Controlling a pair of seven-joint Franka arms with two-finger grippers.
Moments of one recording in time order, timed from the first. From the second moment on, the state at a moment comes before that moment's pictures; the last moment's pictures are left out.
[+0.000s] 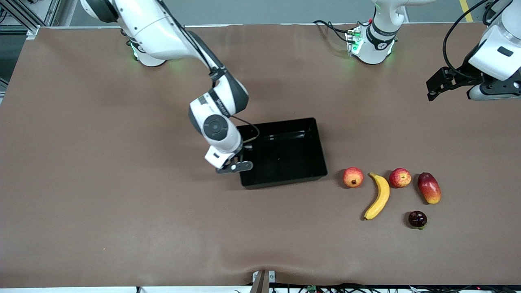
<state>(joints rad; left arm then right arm) 0.01 -0.08 -0.15 -1.61 0.05 1.56 -0.16 0.62 0.68 -0.02 -1.54 0.17 2.19 0.40</state>
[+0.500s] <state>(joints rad) 0.03 -0.08 -0.14 -1.61 0.05 1.56 -0.16 0.53 0.60 -0.02 -1.65 0.17 2.39 0.40</state>
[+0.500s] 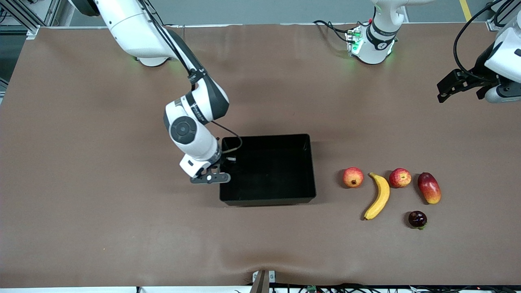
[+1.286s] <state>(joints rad) 0.04 -0.07 -0.14 -1.62 0.02 1.56 -0.16 0.17 0.40 -0.03 -1.89 0.17 2.34 0.01</state>
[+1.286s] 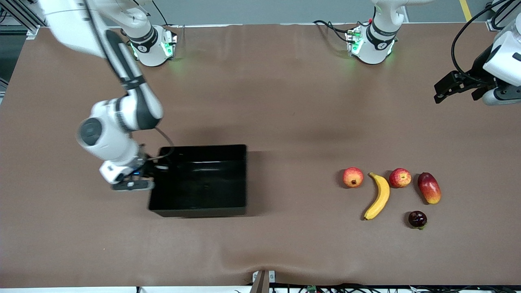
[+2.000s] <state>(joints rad) 0.04 -0.06 -0.15 -1.63 0.02 1.56 -0.16 -0.20 0.38 -0.03 -1.83 0.15 2.09 -0.24</state>
